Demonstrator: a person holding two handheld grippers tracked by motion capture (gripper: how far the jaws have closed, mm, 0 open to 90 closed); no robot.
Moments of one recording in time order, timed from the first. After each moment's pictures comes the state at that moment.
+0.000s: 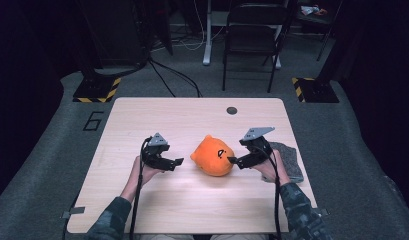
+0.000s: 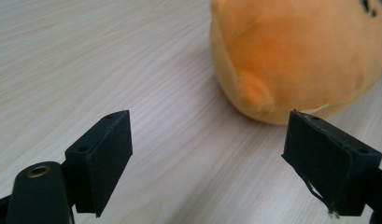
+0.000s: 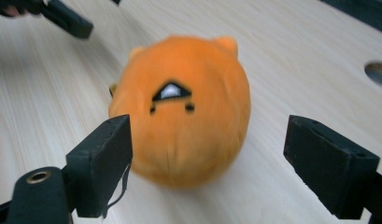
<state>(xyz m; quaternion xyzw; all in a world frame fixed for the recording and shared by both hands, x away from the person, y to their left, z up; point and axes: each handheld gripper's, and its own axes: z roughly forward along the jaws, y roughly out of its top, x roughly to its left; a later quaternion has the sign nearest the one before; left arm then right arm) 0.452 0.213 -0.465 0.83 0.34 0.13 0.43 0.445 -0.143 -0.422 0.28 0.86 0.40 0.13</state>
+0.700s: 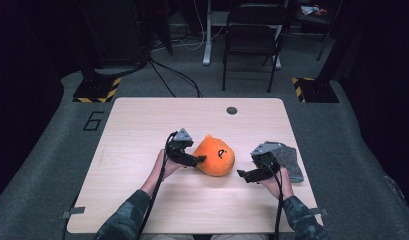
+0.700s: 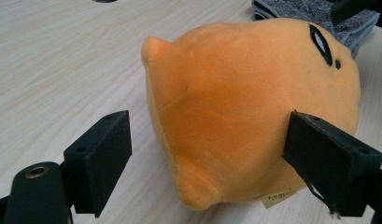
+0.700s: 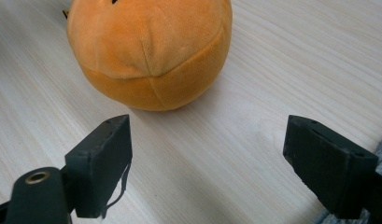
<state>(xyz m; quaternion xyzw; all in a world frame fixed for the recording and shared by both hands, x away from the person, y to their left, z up) 0.474 0.147 -0.468 0.84 0.29 0.09 0.44 0.418 -0.165 -0.460 0.37 0.85 0.35 0.14</state>
